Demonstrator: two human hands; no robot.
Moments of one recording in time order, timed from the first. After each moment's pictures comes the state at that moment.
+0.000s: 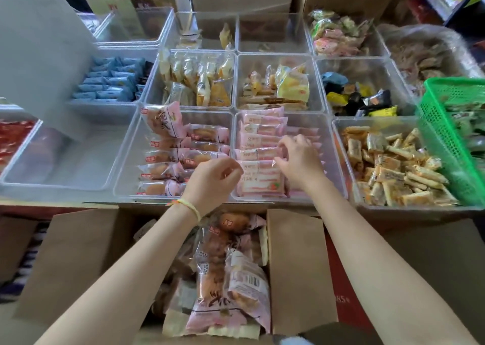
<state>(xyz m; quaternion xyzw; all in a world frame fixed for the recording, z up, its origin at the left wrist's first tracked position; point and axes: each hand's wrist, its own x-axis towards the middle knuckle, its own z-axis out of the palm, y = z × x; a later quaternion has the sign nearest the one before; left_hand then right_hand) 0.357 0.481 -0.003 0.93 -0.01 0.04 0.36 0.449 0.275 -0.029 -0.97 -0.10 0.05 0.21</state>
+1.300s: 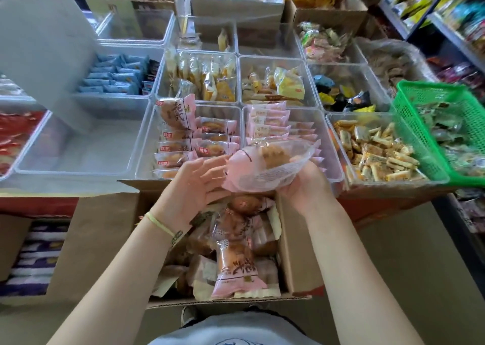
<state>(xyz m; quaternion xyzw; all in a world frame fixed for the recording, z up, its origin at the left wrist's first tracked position) 0.255 0.568 0.022 0.50 0.06 -0.20 0.84 0.293 0.342 0.062 -0.48 0.18 0.17 0.84</state>
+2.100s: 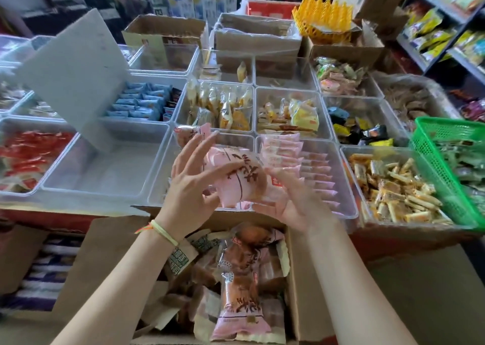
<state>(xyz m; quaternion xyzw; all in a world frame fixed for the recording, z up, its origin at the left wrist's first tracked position) 0.294 0.579 0.053 0.91 -0.16 0.27 0.27 0.338 0.357 0.059 -0.46 0.09 0.35 0.81</state>
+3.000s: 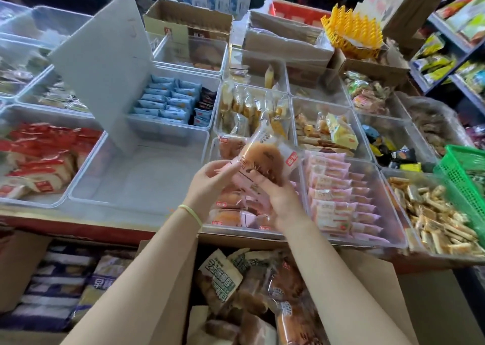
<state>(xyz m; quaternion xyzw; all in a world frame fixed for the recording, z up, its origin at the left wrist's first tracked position) 0.360 0.729 0.003 0.58 0.19 -0.02 0.79 0.371 0.572 0.029 -0.60 0.10 0.20 0.76</state>
